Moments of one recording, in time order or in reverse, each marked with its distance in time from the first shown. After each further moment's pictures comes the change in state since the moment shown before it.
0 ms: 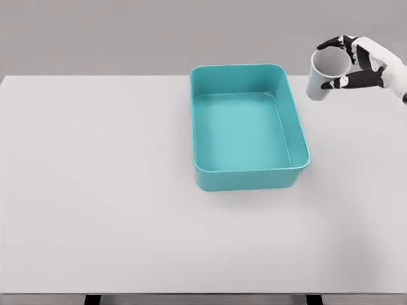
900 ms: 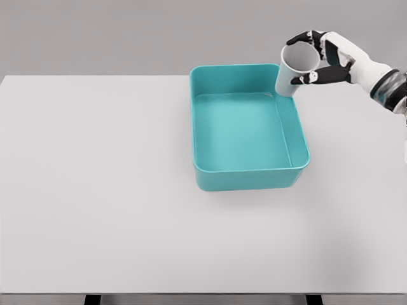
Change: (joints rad) left arm 0.000 0.000 0.000 0.000 0.000 0.000 0.000; right arm -0.029 0.123 0.013 -0.020 0.002 0.031 0.000
